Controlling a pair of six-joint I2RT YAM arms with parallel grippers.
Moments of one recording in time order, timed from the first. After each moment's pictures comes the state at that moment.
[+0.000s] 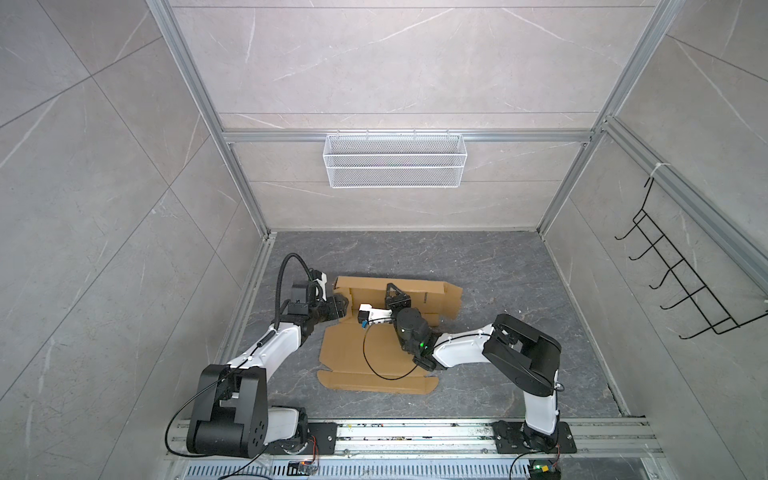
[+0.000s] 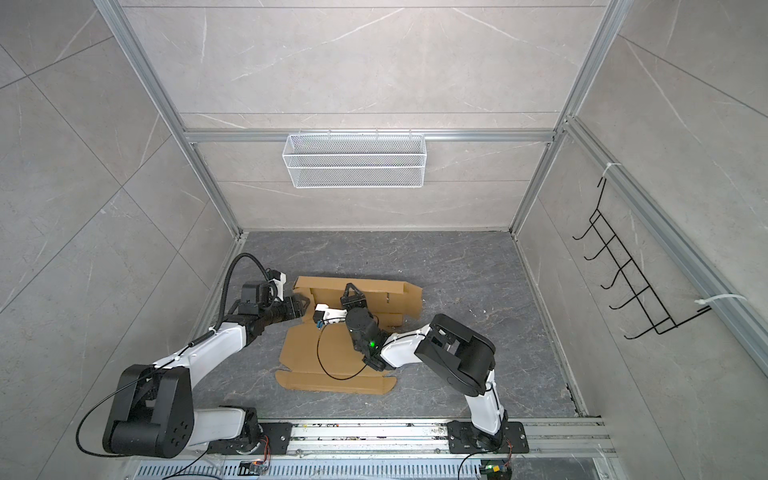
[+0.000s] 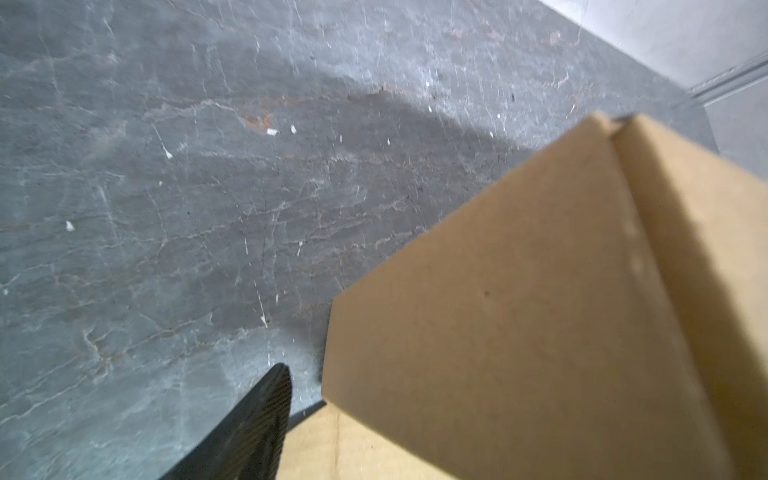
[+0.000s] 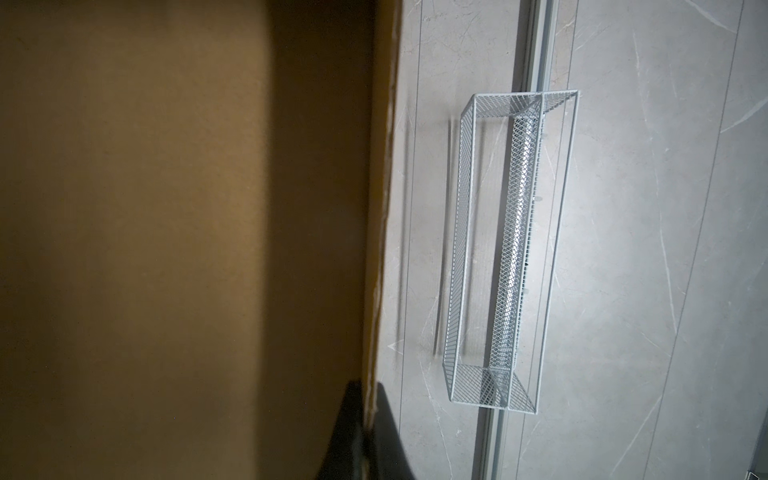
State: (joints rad) left arm -0.13 1.32 0.63 -0.04 0.25 -0.33; right arm 1.01 1.97 0.96 0.96 0.71 -1.55
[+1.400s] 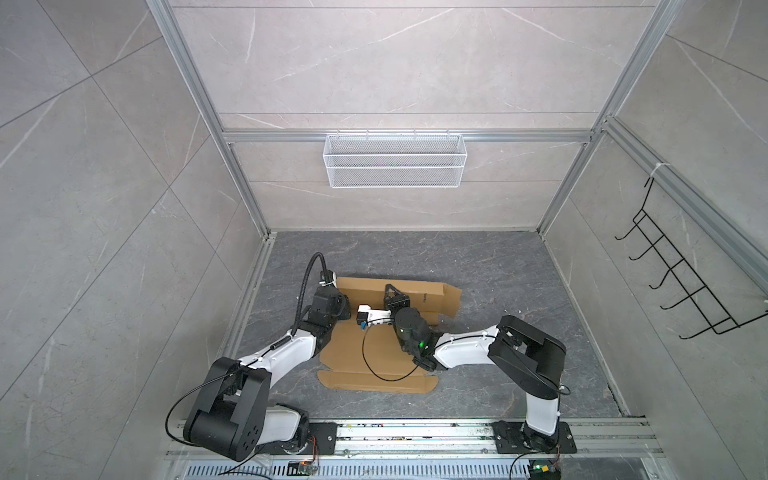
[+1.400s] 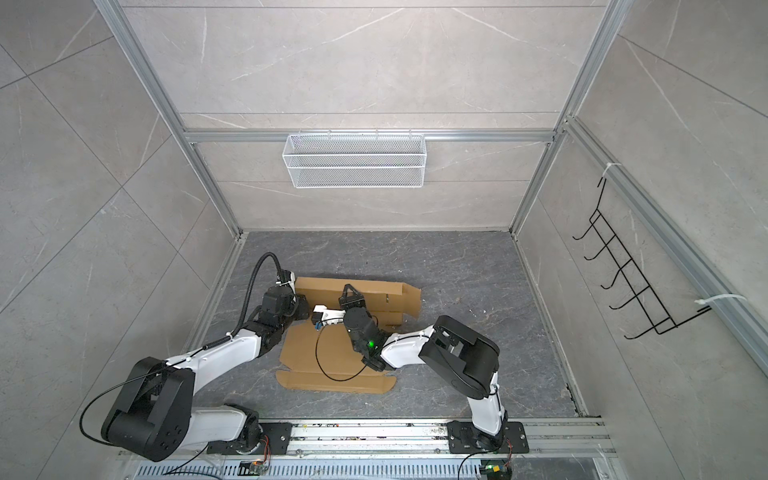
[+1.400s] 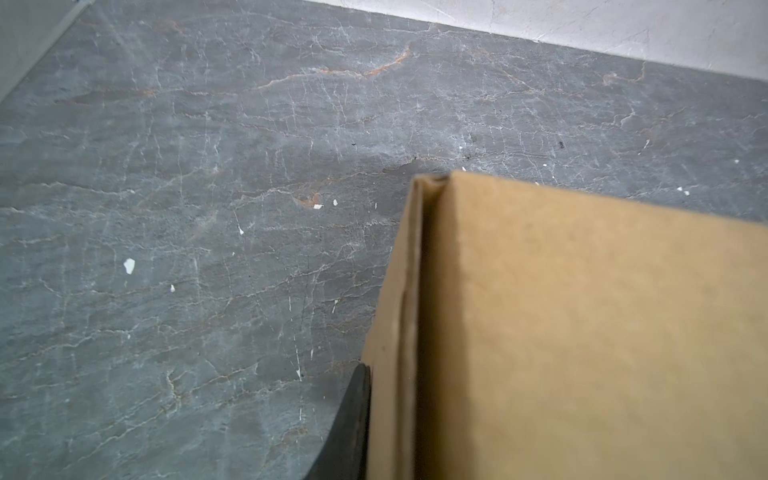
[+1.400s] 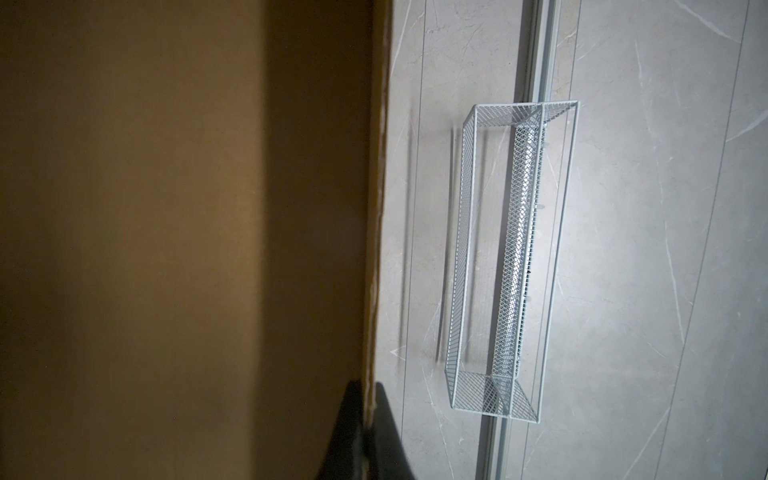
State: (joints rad) left arm -0.35 1.34 0.58 0.15 -0.20 -0.29; right arm 1.02 1.93 0.96 0.89 0.71 -1.52
